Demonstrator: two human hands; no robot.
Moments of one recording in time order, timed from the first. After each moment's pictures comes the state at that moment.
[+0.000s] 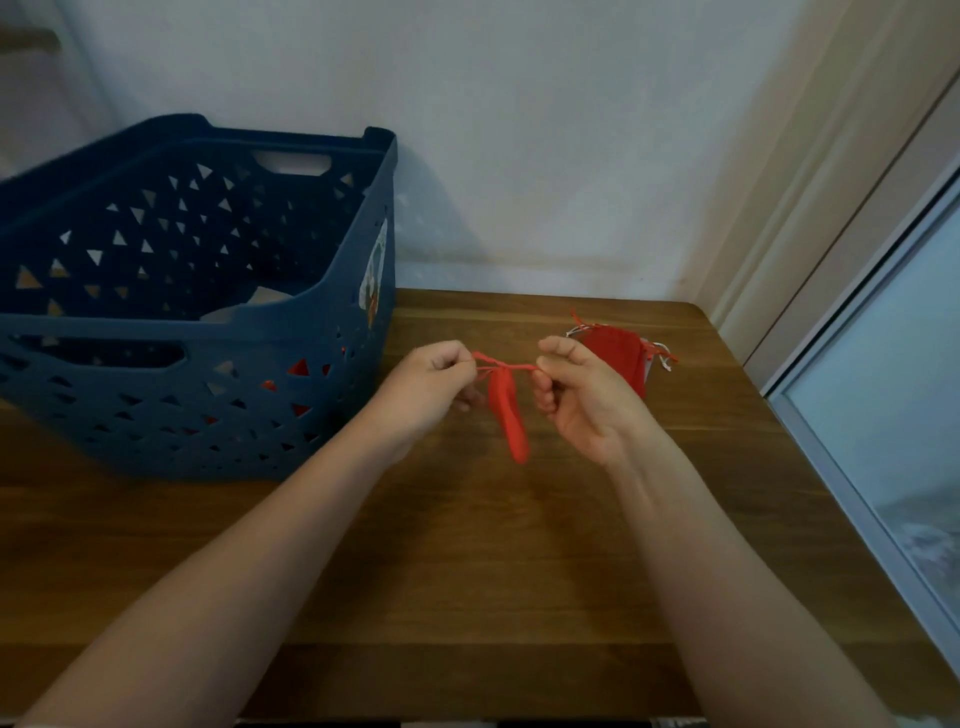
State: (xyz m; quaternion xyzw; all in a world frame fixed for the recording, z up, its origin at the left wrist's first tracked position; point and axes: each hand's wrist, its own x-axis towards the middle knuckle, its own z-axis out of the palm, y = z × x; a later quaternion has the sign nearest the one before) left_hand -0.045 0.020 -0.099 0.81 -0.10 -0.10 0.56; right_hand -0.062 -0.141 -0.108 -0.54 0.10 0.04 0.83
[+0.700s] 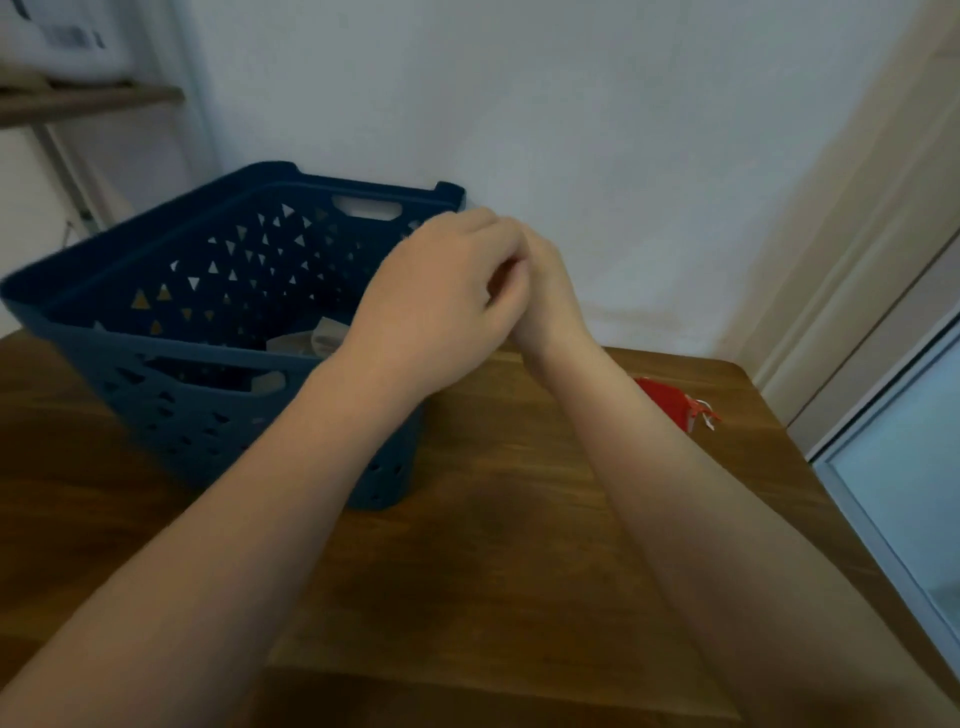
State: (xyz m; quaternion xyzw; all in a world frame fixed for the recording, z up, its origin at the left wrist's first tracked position) left_hand -0.062 0.059 0.011 0.85 -0.29 0.34 0.27; right_hand -0.016 -0.045 -0.010 -0.78 -0.19 -0.17 0.57
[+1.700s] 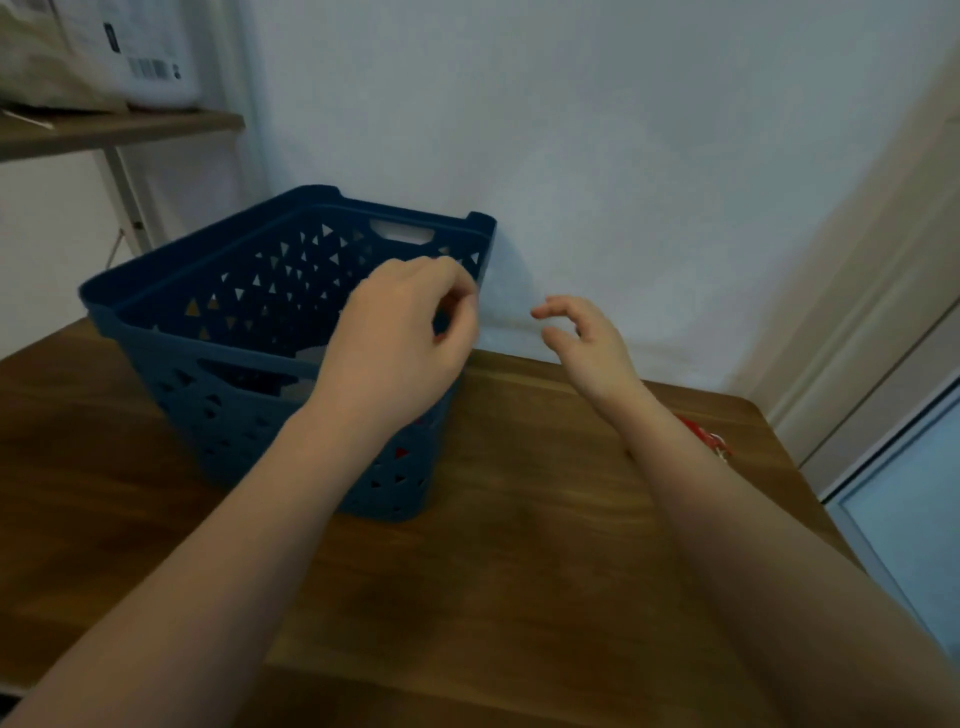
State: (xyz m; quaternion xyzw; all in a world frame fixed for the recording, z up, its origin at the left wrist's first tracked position) left_hand -0.070 0.107 -0.005 0.86 -0.20 0.35 0.31; right_hand 0.017 -0.088 -0.051 -0.88 -0.11 -0.15 0.44
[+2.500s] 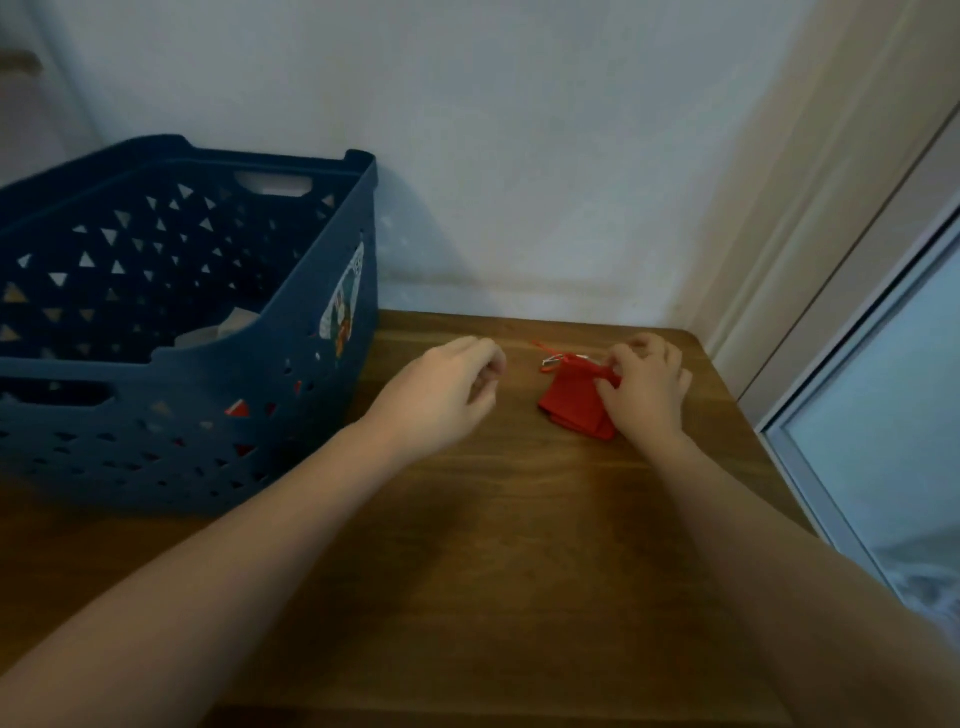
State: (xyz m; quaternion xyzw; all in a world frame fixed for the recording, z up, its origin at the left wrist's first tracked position) left_hand -0.025 -0.017 -0.084 0.93 -0.27 0.07 0.23; right_hand 0.010 -0.252 -0.151 -0.96 0.13 -0.18 0.15
